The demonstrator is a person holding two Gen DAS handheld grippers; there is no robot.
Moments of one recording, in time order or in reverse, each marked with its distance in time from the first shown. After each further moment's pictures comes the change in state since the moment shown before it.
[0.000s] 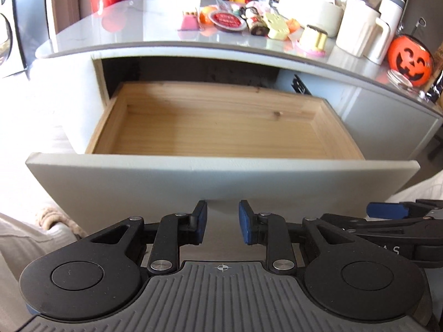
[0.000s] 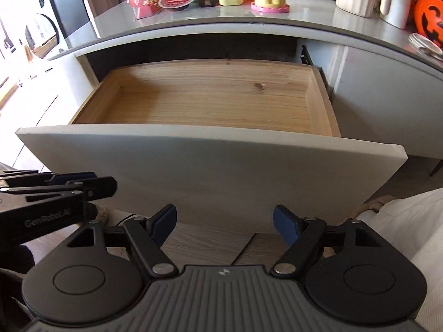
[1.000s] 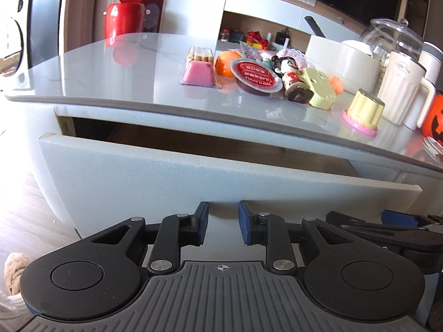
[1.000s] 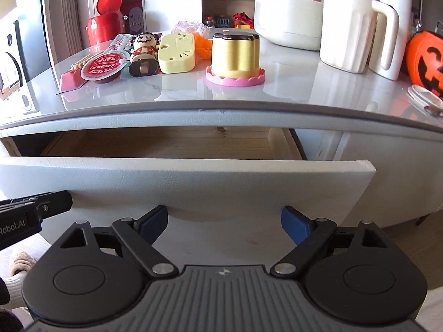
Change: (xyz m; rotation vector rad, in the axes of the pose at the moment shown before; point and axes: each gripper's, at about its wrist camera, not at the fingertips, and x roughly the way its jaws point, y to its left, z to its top) left arm 0.094 0.013 0.078 -0.076 -0.212 0.023; right arm 0.081 -0.015 0.095 0.011 -0.263 -0.143
